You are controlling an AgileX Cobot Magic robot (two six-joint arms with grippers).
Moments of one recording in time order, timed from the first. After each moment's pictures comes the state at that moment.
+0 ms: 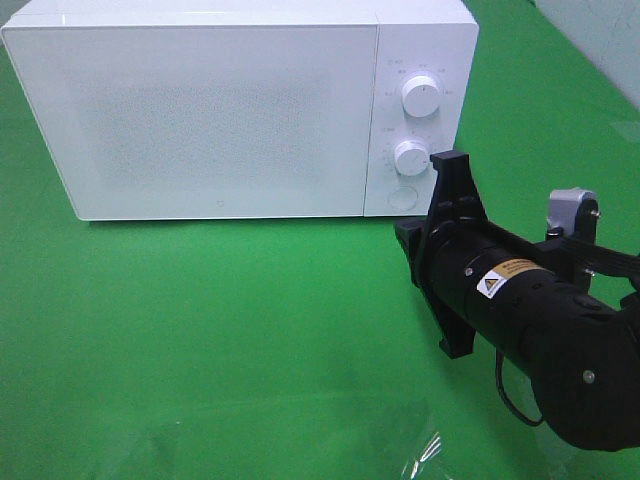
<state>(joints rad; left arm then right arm) 0.05 0.00 -0.52 -0.06 1.07 0.02 0.88 1.72 -0.43 0.69 -0.98 1.28</state>
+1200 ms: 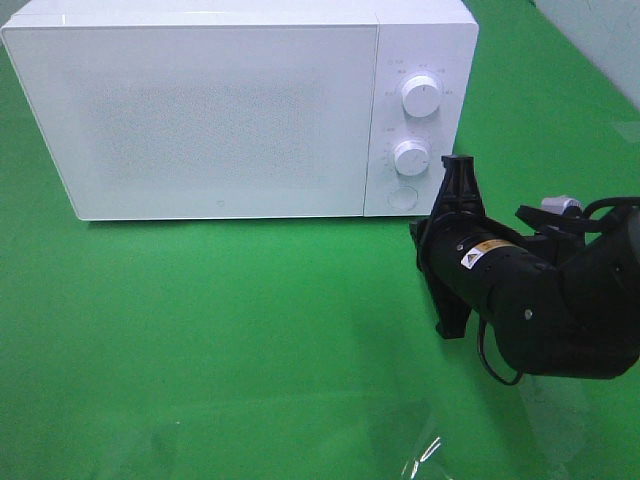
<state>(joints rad) 0.05 0.00 -0.52 -0.06 1.07 0.02 0.70 1.90 -0.55 0.63 -0.93 1.40</state>
